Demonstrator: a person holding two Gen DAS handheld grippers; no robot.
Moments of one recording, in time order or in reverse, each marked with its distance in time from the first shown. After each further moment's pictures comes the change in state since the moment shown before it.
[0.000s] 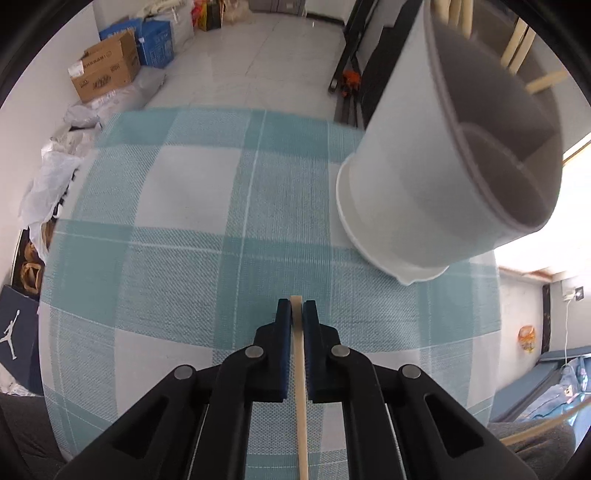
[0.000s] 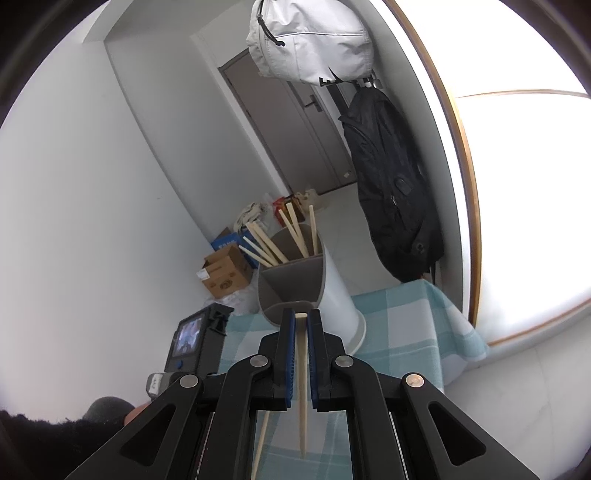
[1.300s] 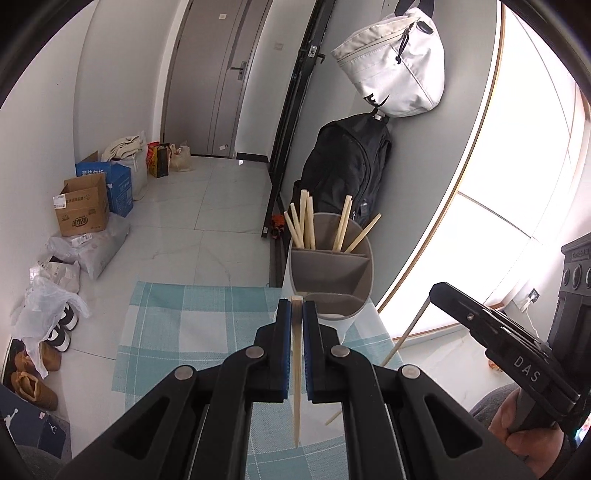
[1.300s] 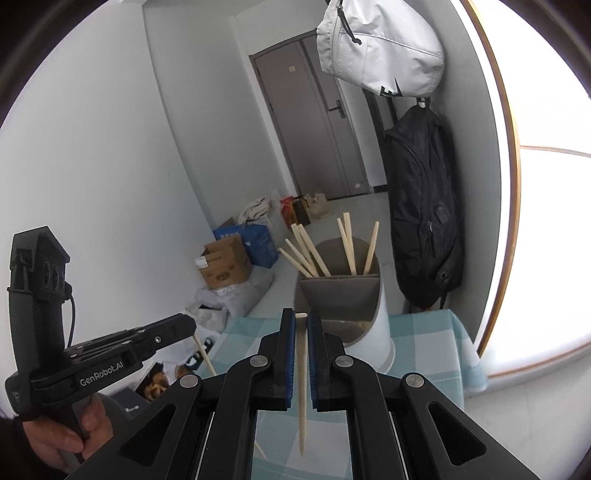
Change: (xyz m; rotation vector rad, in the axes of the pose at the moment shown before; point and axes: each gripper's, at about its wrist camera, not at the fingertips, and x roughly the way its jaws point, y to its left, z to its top) left arm -0.149 -0.011 -0.022 0.211 -0.537 -0.225; right arm 0.024 0.069 0.014 -0.164 -0.028 -0.030
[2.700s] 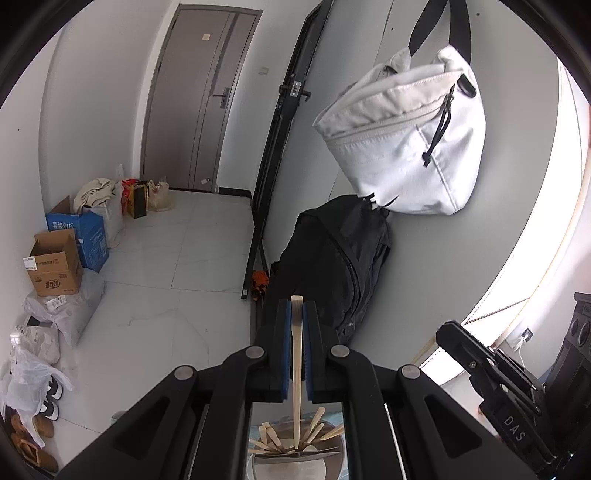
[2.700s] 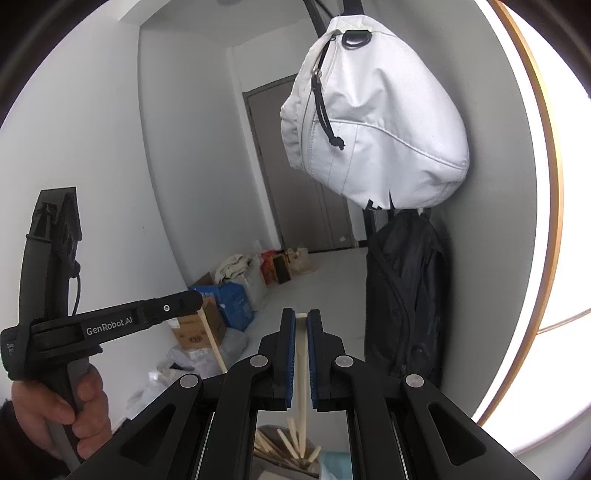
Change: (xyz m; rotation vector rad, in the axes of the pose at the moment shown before) left arm 0.064 -0.020 0.160 0.001 -0.078 -0.042; right arm 0.056 -0.043 0.166 -0.060 -0.132 -0.069
